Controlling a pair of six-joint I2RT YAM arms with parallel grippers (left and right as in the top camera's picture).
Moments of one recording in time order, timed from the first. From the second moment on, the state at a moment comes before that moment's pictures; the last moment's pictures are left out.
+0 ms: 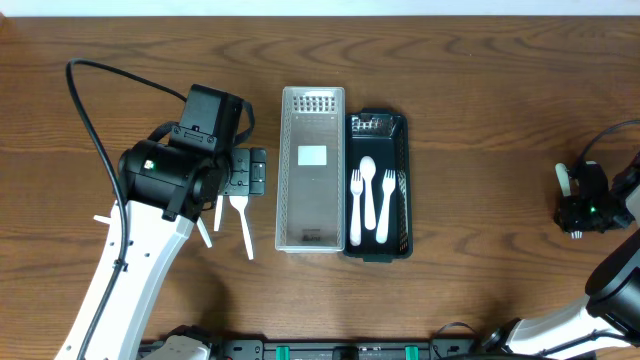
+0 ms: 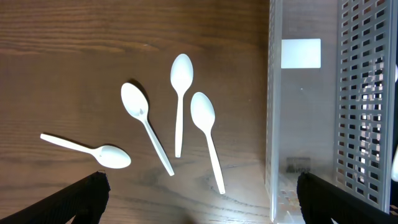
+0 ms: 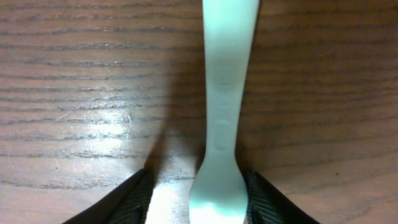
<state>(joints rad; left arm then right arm) -0.32 1.32 1.41 -1.26 -0.19 -0.25 -0.69 1.85 1.07 -0.66 -0.09 -0.72</state>
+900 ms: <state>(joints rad) -0.32 1.32 1.41 -1.26 -0.19 -0.26 -0.69 1.85 1.07 -0.58 -0.09 -0.56</state>
